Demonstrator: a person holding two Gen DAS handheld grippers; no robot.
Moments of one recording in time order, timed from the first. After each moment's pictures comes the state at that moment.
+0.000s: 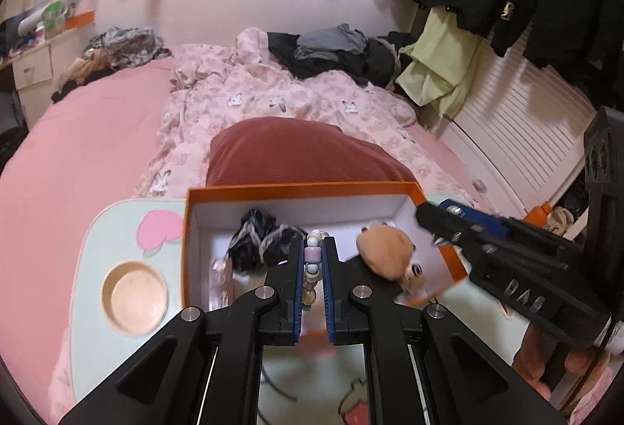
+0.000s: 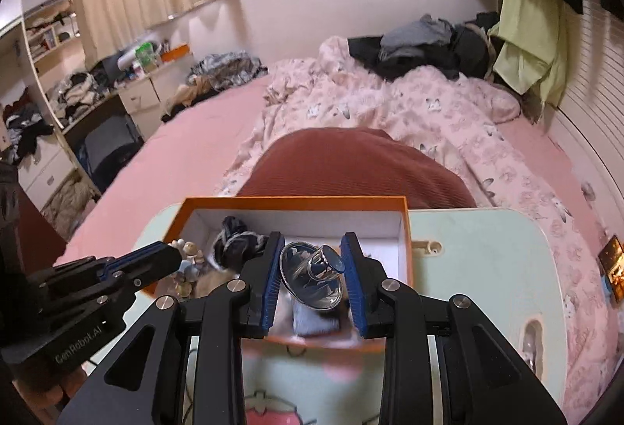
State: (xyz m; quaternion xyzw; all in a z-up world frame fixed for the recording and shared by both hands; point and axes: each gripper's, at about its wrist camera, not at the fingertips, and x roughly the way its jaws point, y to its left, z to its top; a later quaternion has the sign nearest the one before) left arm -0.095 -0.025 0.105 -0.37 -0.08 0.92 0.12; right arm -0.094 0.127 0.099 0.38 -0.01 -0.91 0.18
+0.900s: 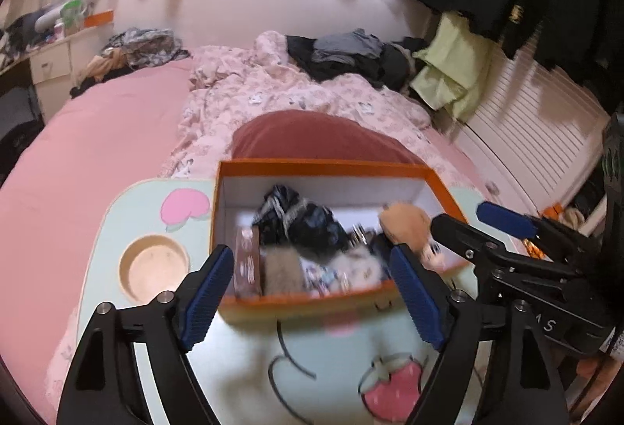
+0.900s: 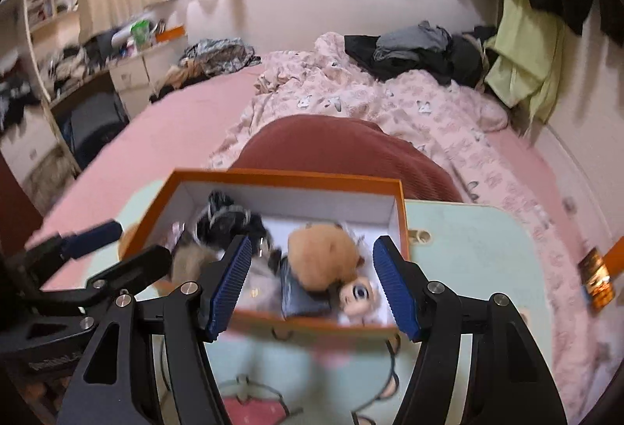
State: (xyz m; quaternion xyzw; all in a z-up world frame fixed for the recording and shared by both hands) left arm -0.052 -0.040 0.090 -0.36 -0.07 0.93 0.10; right arm -0.053 0.121 0.093 0.36 0.05 -0.92 0.16
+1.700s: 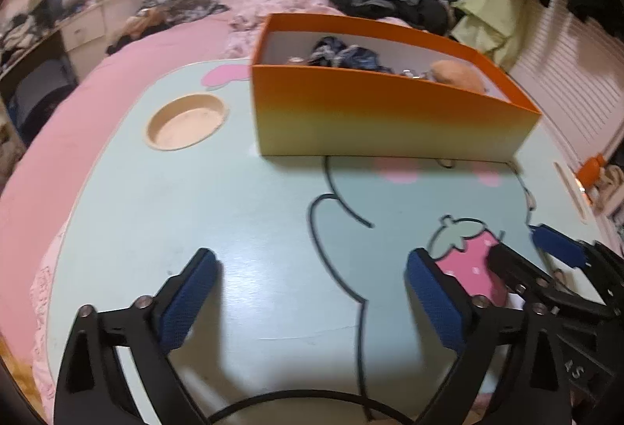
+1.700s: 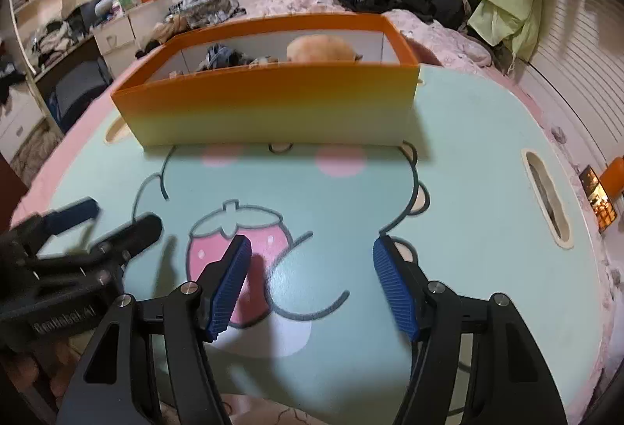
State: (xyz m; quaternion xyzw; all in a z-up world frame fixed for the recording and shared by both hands) left arm 0.005 -0.040 -0.001 -0.43 -0.04 0.90 0.00; right arm 0.028 0.133 0.002 0.42 0.05 -0.90 0.11
